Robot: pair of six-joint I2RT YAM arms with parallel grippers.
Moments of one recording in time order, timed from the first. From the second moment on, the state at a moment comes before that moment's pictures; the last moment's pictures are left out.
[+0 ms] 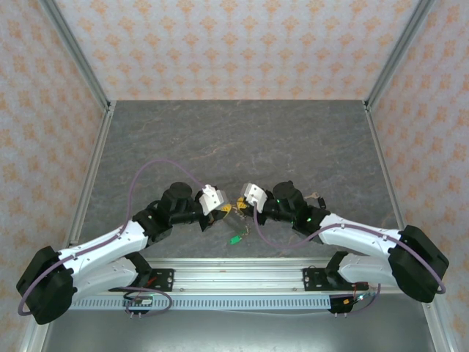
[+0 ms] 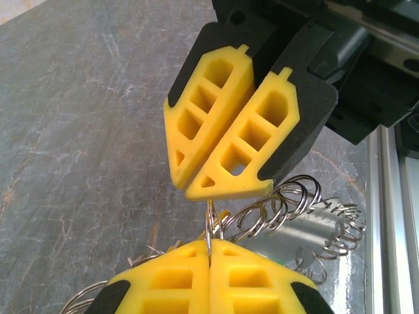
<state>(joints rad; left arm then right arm) -0.71 0.99 0.46 0.06 0.39 0.21 0.85 1.14 0.49 0.22 -0.25 -0.28</state>
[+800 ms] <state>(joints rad) -0.71 1.01 0.46 0.07 0.47 0.21 0.85 0.96 0.44 0.16 -0.37 -0.34</state>
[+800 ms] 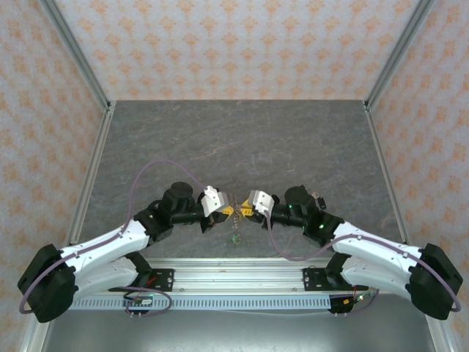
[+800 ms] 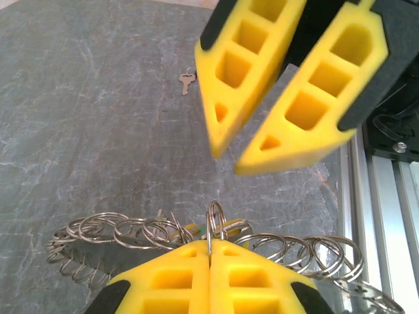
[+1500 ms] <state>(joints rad) -0.71 1.03 0.46 0.07 0.53 0.22 0.85 1.05 0.46 0.16 -0.44 -0.33</state>
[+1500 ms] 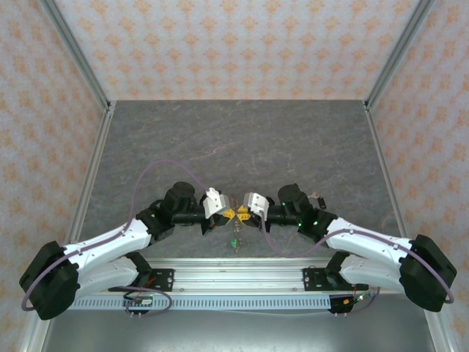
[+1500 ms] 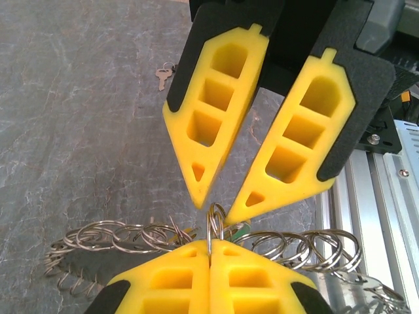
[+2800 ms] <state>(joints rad) -0.71 1.02 0.46 0.07 0.52 0.22 0.85 1.08 0.47 0.18 -0.43 -0.29</state>
